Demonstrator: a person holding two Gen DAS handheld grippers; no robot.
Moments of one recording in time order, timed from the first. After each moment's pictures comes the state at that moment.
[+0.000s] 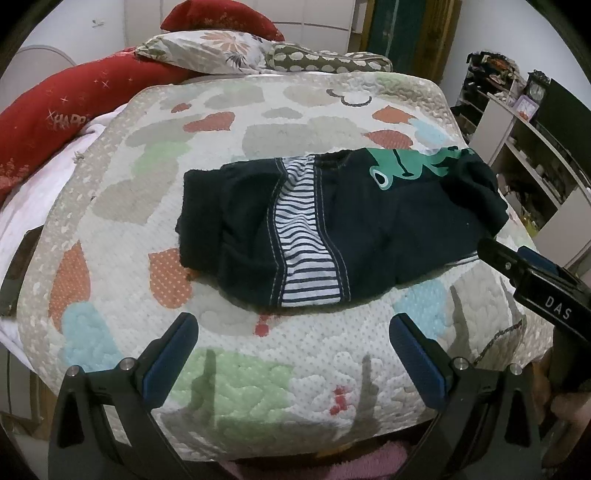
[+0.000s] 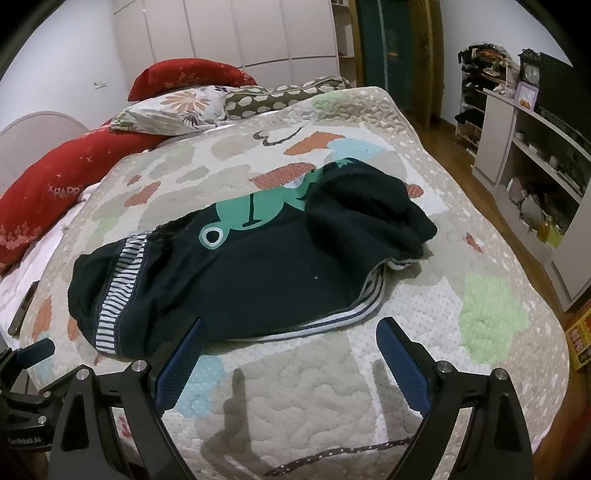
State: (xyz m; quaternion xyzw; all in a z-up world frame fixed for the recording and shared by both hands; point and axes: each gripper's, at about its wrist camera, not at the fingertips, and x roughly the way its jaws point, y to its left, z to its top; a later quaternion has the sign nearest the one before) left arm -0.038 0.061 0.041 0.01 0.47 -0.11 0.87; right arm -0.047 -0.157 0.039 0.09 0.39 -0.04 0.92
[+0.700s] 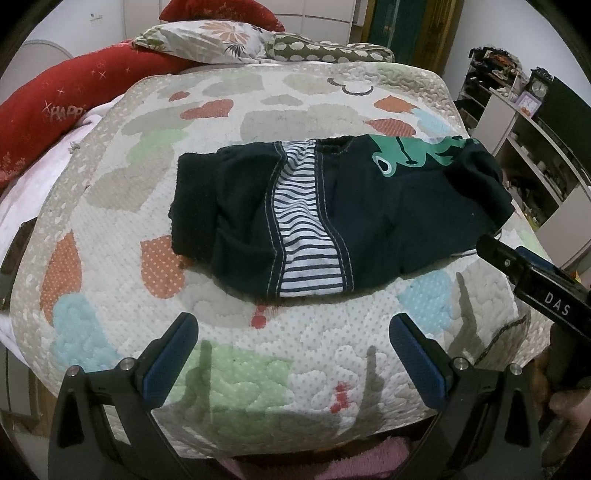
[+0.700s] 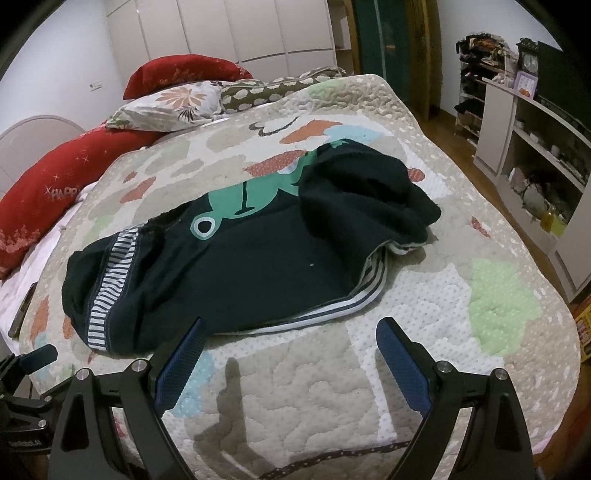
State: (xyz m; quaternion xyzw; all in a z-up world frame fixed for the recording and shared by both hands) left arm -0.033 0.059 0.031 0.01 0.49 -0.11 0.87; right arm -0.043 -0.164 0.025 0.10 0.40 -0.04 0.91
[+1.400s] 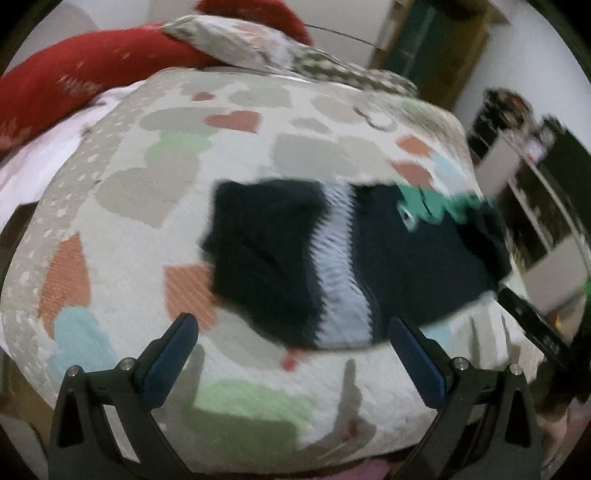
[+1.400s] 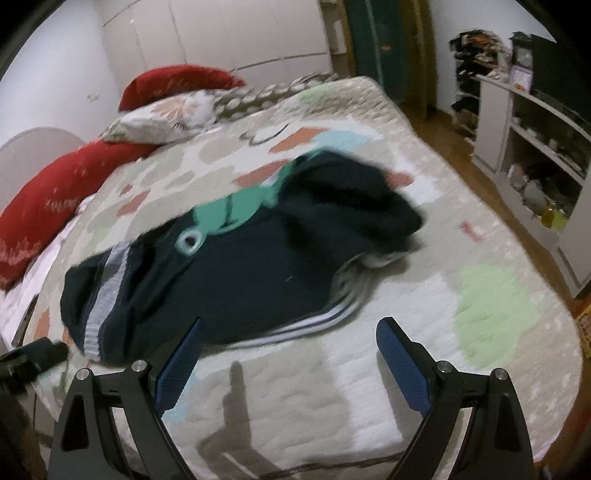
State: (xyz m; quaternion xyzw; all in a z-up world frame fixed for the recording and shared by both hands) left arm 0.000 0.104 0.045 -0.08 0.48 -0.10 0.87; right arm -0.041 -0.194 0.028 0.12 0.38 -0.05 0.92
